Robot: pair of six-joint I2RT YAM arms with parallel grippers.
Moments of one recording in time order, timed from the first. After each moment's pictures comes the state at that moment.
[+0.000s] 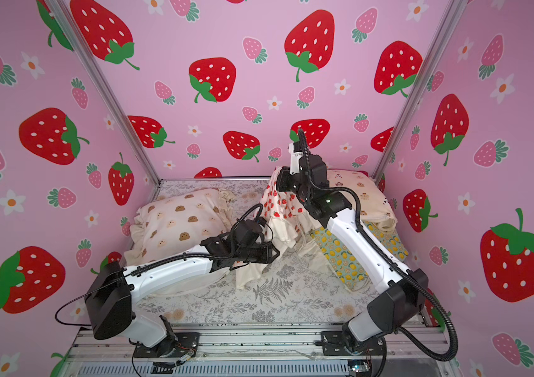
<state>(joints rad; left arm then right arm) -0.87 1.56 1.13 -0.33 0.12 -0.70 0.62 1.51 1.61 -0.28 -0.06 0.38</state>
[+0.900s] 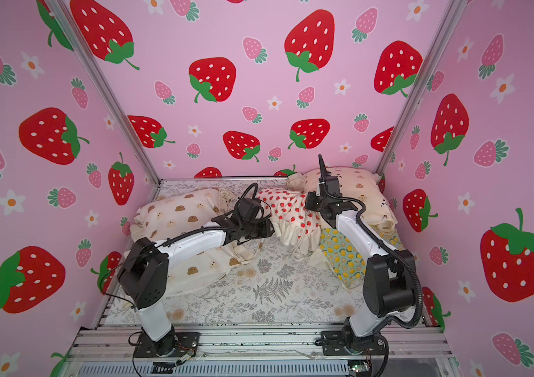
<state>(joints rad) -0.70 1.74 1.29 -0.33 0.16 -0.68 0.36 1.60 1.28 -0.33 -0.03 0.35</state>
